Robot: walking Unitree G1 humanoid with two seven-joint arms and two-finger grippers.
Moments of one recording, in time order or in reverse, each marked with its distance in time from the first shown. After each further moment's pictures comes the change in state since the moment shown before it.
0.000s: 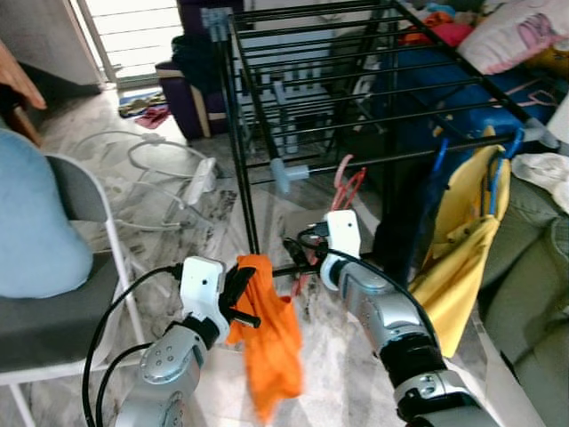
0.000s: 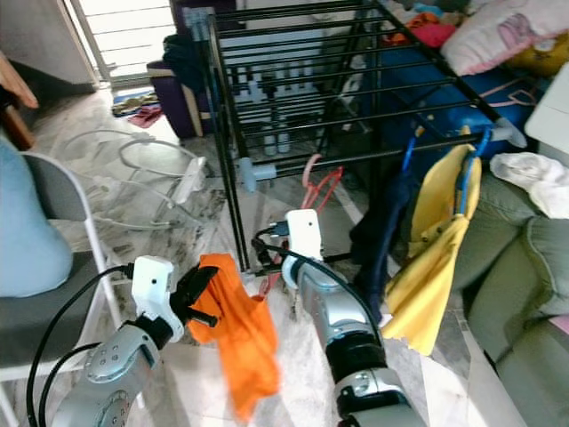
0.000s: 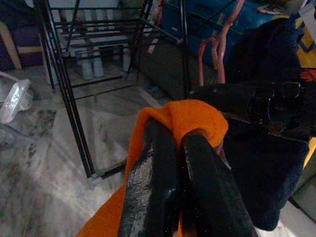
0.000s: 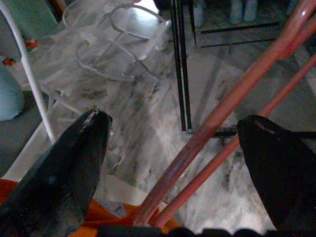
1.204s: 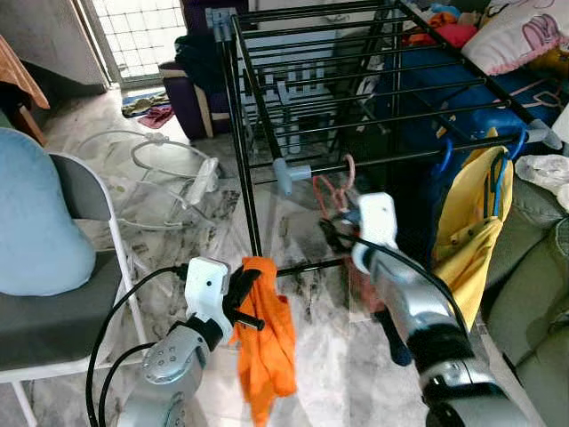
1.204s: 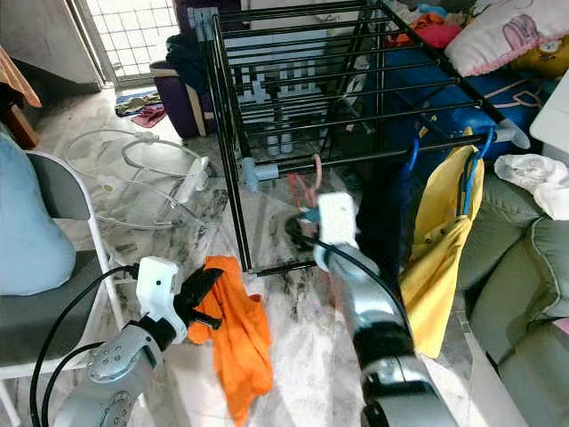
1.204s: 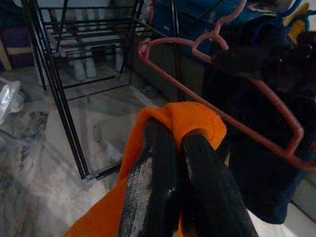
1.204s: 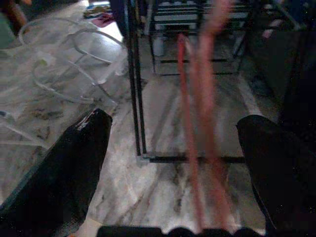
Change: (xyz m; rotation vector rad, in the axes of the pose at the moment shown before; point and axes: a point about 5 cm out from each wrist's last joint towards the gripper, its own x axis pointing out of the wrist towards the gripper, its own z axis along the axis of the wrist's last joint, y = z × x) left arm 0.002 -0.004 0.001 0.006 0.002 -0.039; right arm -0.006 -0.040 0.031 -0.122 -0.116 -0.127
